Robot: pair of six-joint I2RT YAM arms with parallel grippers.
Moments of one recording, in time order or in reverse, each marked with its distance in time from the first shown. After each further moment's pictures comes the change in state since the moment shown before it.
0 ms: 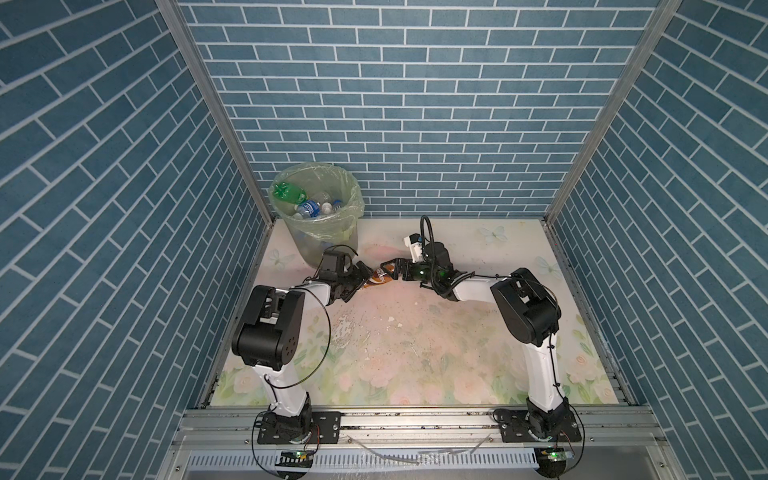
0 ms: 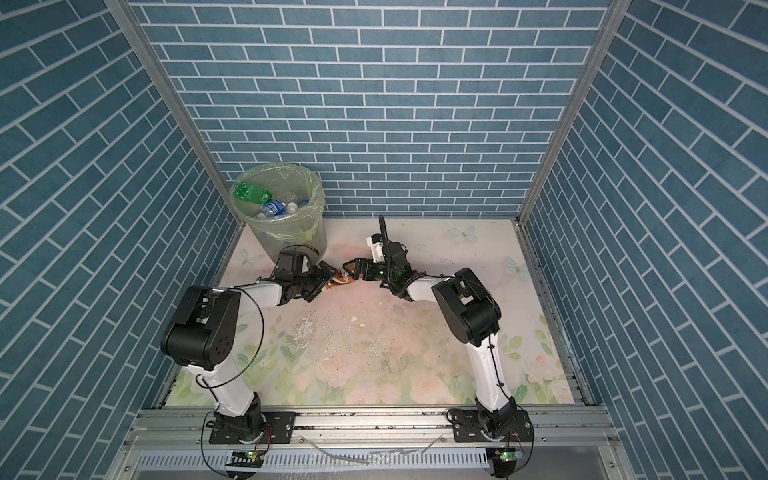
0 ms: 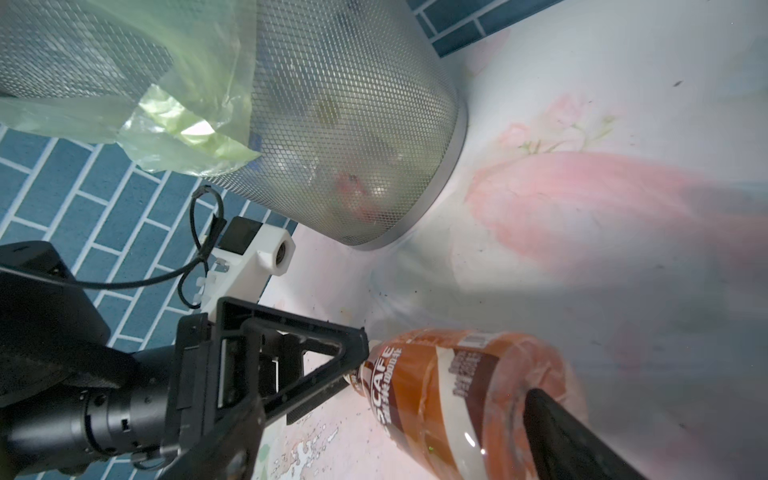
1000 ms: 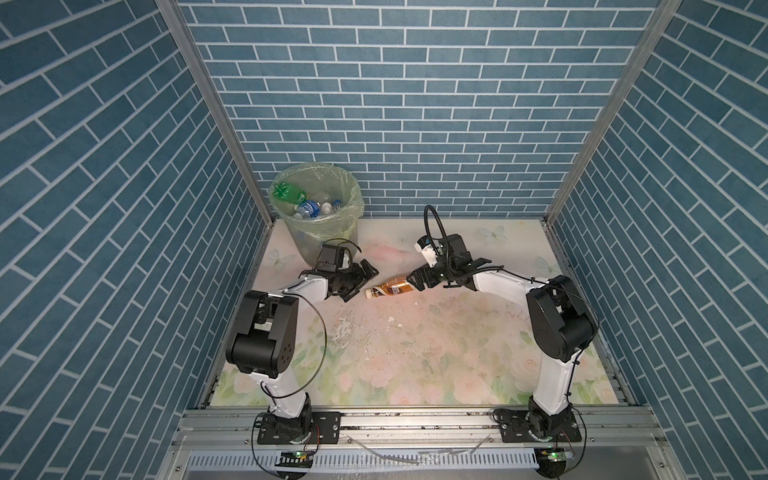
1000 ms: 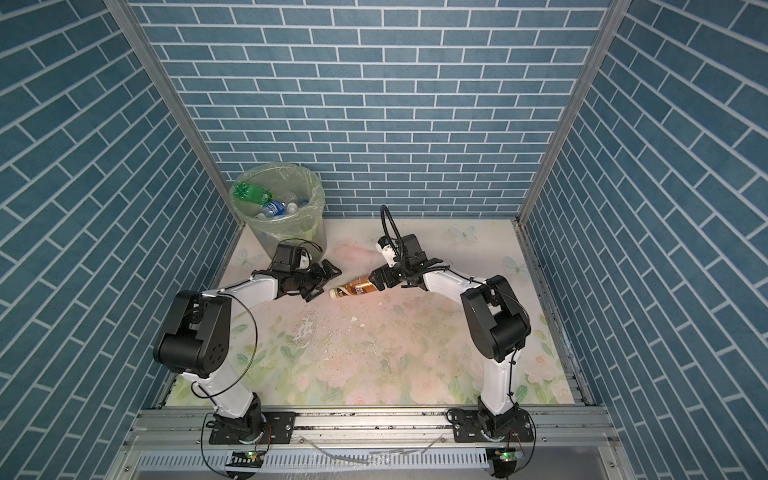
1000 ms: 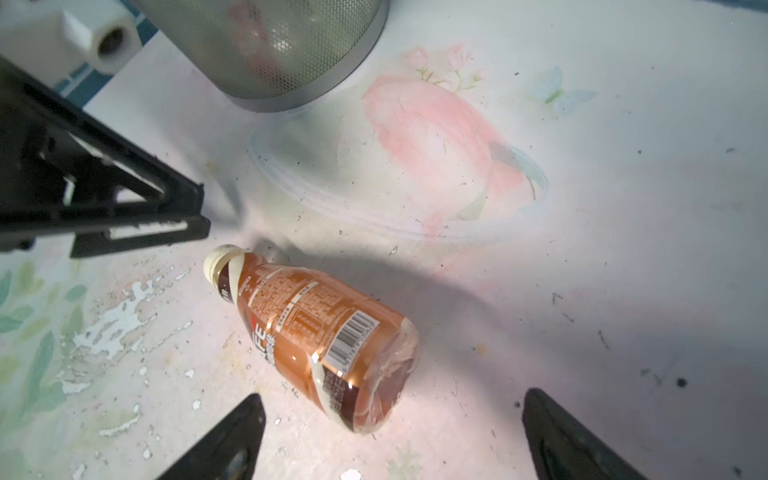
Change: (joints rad) left arm 0.037 -0.079 0.073 -0.211 0.109 0.087; right arm -0.066 -0.207 0.048 -0.667 0.156 -0.722
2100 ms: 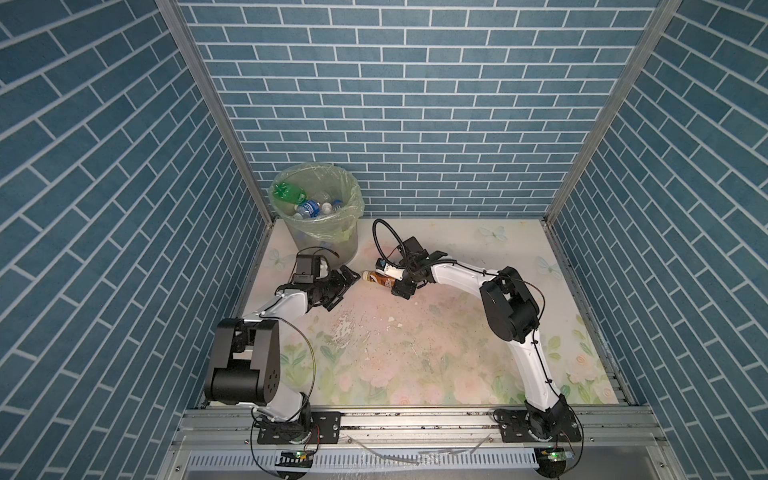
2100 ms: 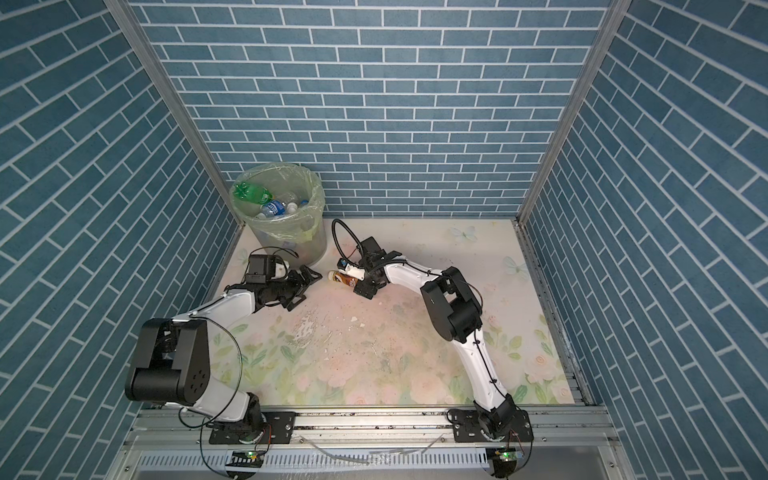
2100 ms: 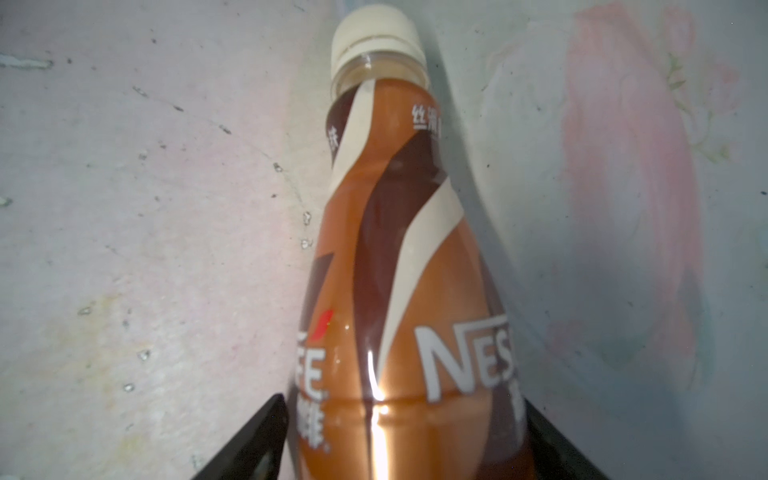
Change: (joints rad) left arm 0.123 -0.179 -0.171 -0.005 0.055 -0.006; right arm 0.161 0.367 0.433 -0.295 0.168 -0.537
